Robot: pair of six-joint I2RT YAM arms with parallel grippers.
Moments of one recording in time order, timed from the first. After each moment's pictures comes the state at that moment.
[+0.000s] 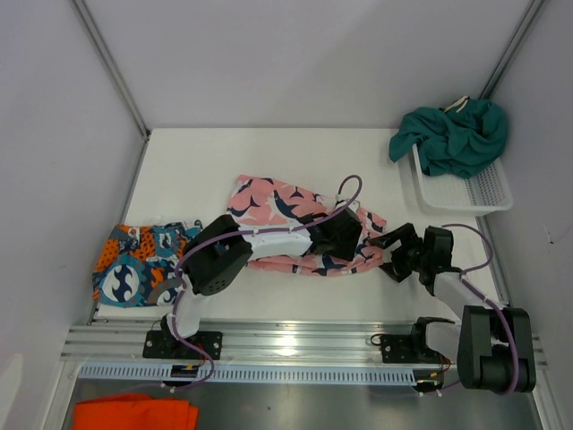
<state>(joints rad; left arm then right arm) -1.02 2.07 1.42 -0.25 -0.14 -0.57 -0.06 1.12 0.28 0.07 -0.47 1.05</state>
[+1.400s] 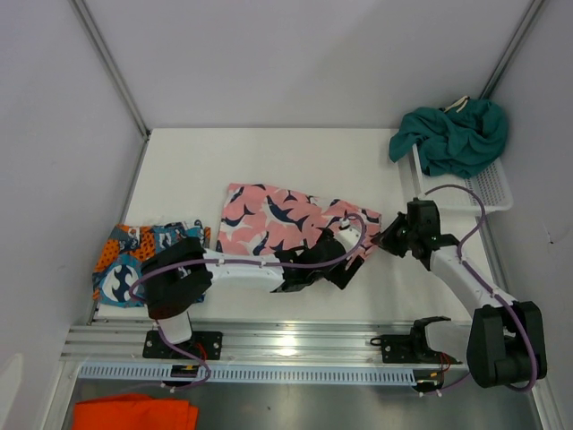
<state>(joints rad) -1.18 1.75 1.01 0.10 -0.29 -0.26 0.14 1.15 0.62 -0.30 -0.19 0.80</state>
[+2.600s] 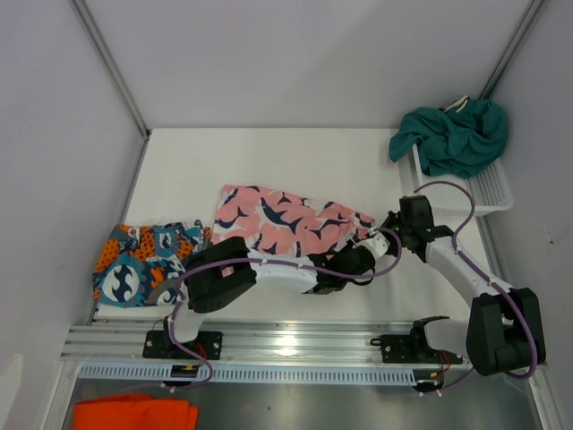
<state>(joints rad) -1.25 2.03 1.26 0.06 -0.53 -0.07 0.20 1.23 0.69 -0.39 -0.26 0.78</state>
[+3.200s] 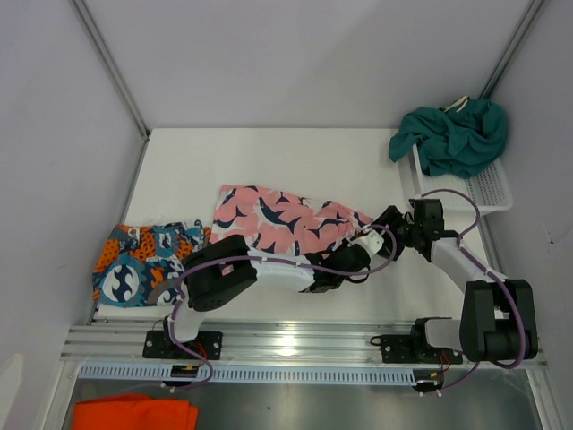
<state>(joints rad) -1.22 2.03 1.22 0.10 -0.52 -0.10 0.05 1.28 0.63 -0.24 -0.54 0.81</state>
